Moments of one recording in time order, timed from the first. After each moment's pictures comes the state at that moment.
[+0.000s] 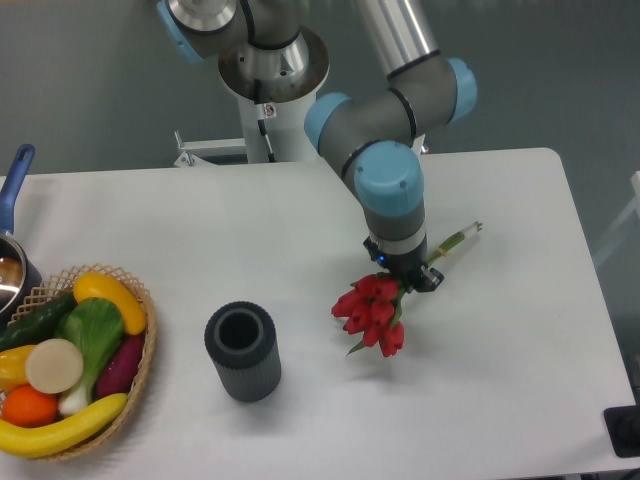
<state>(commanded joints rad) 2.53 -1.98 -1.77 -0.89 1.71 1.26</state>
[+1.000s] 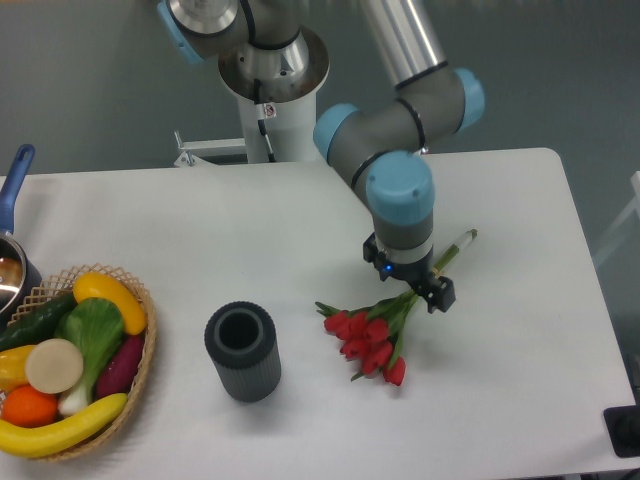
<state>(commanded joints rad) 2.58 -1.88 -1.70 -0.88 1.59 1.26</state>
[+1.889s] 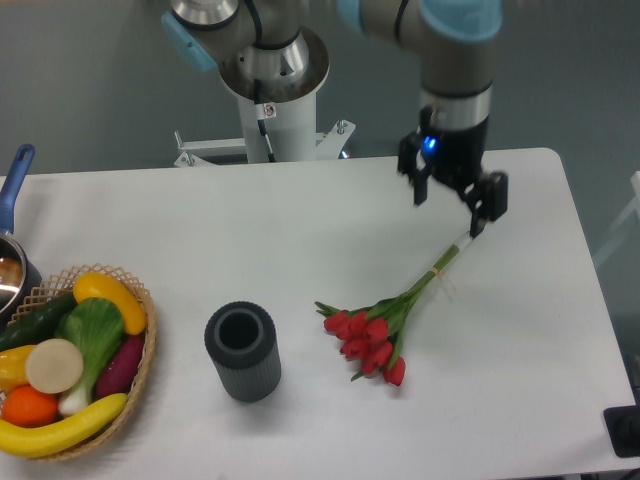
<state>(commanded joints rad) 2.84 -1.59 -1.71 -1.17 1.40 1.77</state>
